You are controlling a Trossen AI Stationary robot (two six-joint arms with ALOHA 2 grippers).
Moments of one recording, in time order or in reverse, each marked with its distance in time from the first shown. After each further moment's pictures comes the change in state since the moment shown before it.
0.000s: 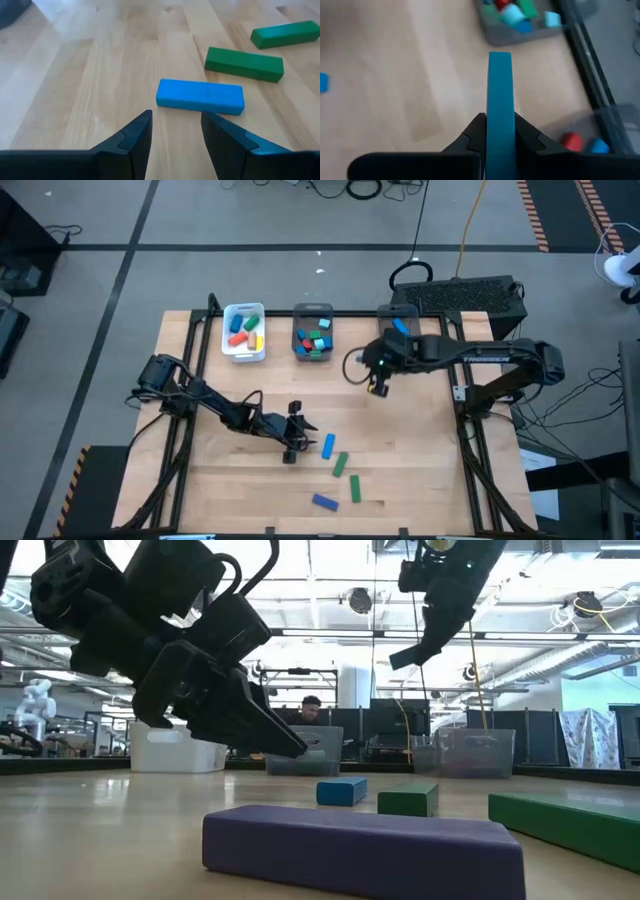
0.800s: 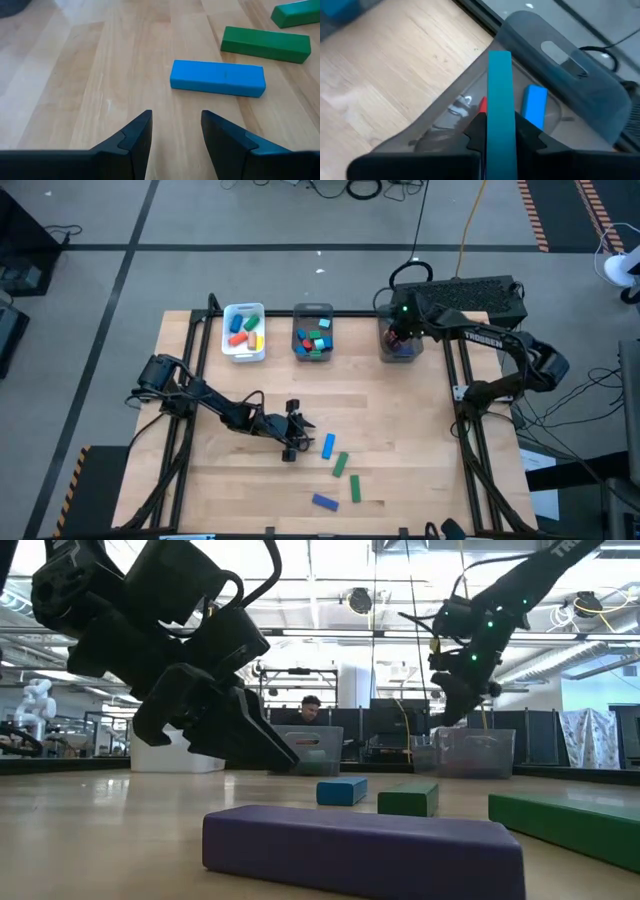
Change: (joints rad) left arm 0.003 0.000 0.000 -0.065 -0.046 0.006; right arm -0.649 -0.026 -0.322 0.380 -0.155 -0.090
